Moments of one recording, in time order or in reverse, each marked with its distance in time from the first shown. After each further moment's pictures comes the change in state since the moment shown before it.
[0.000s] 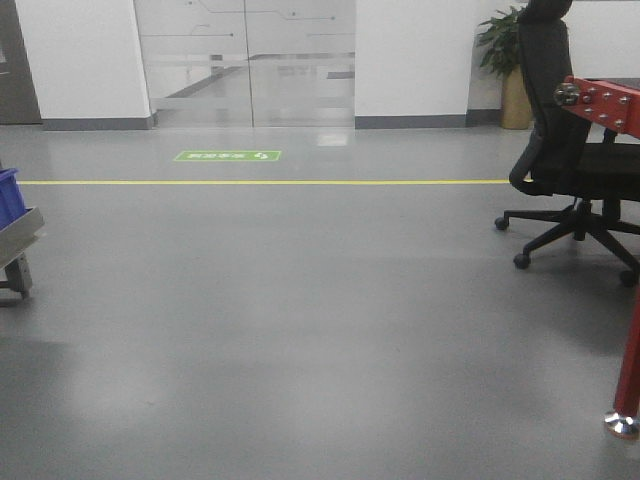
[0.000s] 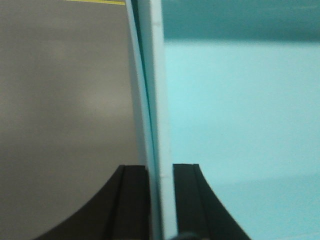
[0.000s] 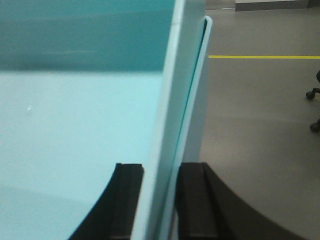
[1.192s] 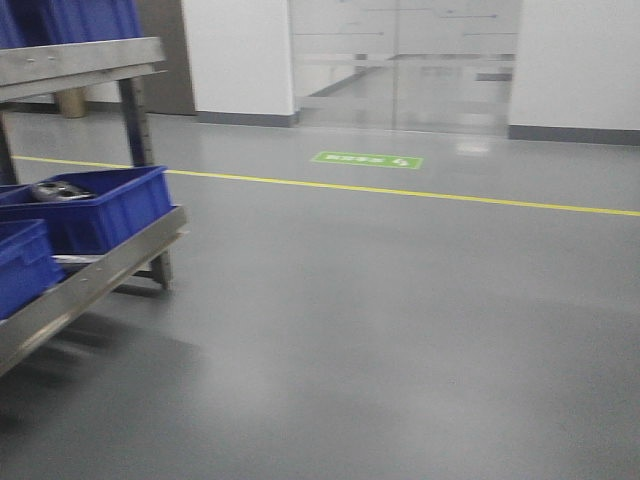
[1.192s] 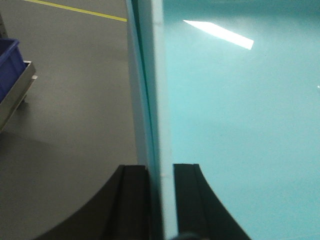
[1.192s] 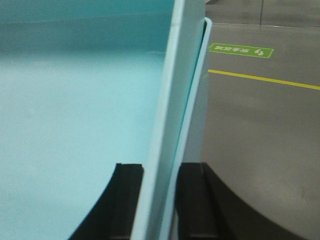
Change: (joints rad) left arm 0.000 0.000 0.000 0.000 -0.036 0.000; right arm 0.000 0.000 0.000 -0.006 -0.043 -0.004
